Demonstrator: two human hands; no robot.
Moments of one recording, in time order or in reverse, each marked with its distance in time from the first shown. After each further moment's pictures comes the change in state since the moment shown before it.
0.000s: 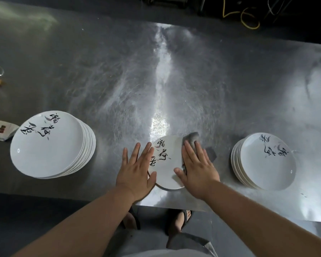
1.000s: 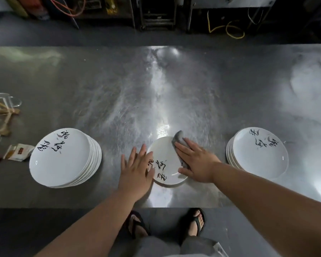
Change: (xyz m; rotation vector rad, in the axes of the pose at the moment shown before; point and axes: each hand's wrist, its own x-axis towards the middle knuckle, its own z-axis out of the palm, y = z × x) left_hand -0.009 0.003 -0.040 -0.073 0.027 -0.058; right_hand 0.024 0.034 -0.023 -0.153 0.045 -0.299
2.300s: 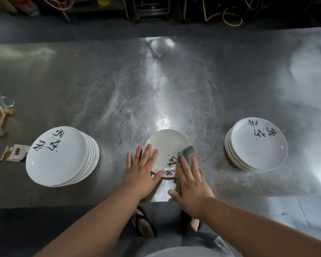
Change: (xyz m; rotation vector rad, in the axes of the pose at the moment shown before) left_hand 0.002 0.014 0.016 0.148 -0.150 0.004; right_hand -0.058 -0.095 0.051 0.255 -0.040 0.302
